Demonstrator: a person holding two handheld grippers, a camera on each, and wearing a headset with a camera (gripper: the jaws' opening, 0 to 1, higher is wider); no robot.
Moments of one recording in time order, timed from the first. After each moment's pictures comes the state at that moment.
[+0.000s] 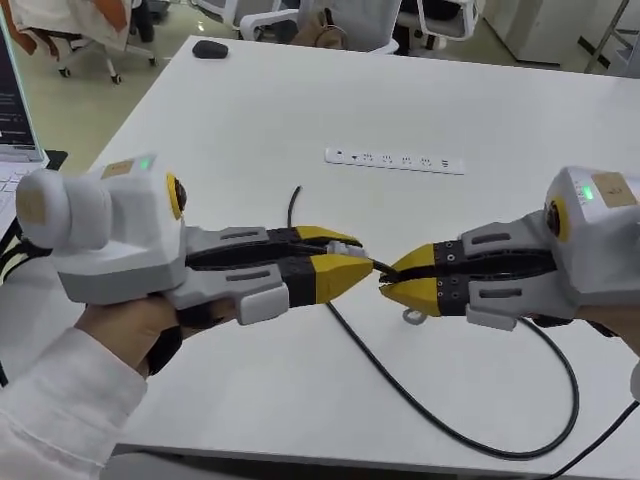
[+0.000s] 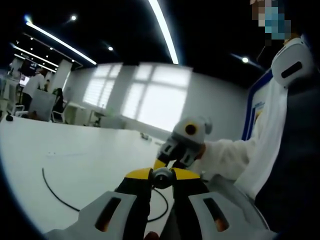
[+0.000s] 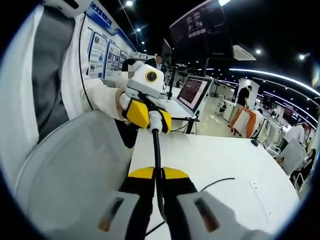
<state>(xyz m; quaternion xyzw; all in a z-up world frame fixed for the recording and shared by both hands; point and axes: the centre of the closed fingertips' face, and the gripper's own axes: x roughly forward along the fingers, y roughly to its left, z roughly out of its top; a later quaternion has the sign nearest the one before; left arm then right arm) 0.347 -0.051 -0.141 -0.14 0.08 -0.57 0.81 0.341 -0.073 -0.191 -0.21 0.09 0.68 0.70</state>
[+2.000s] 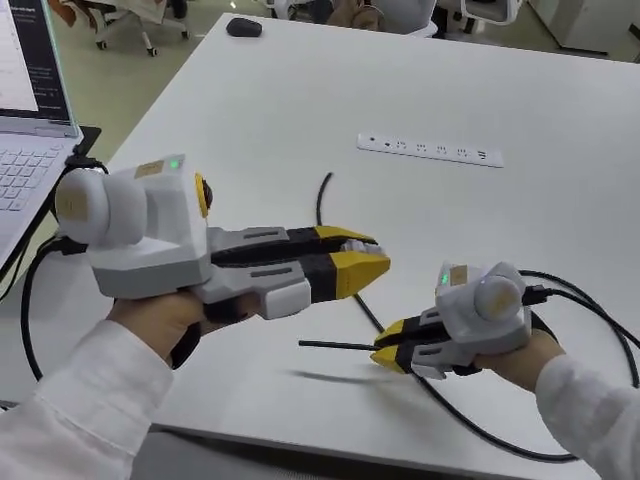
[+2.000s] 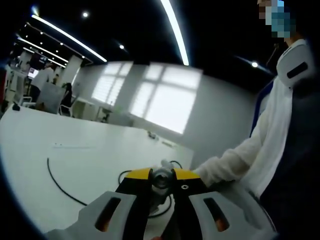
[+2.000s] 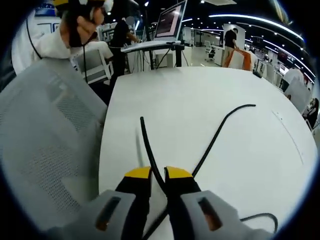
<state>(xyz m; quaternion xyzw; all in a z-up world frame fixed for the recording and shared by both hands) 0.360 -0.040 -0.160 -0.16 0.10 -0.54 0.82 0.383 -0.062 -0.389 -0.22 0.31 0.60 0.70</state>
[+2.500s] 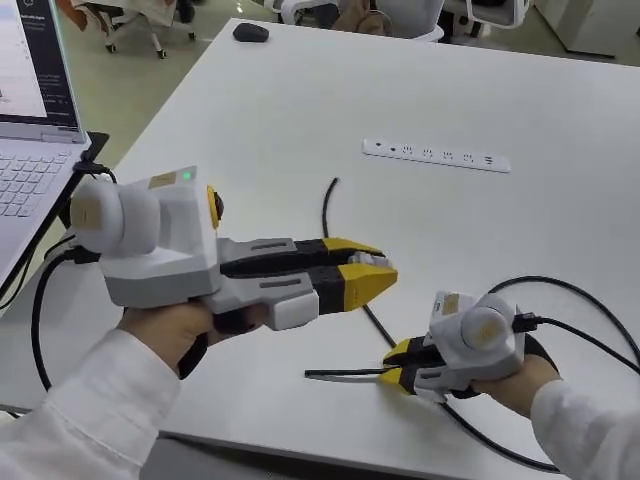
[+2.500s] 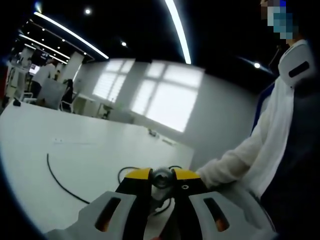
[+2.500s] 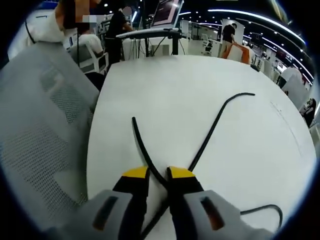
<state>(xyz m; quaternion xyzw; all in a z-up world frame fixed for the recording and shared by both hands) 0.362 -0.040 -0.166 -0.17 0.11 -0.53 0.82 0.388 -0.072 -0.418 -0.24 0.33 0.57 0.71</state>
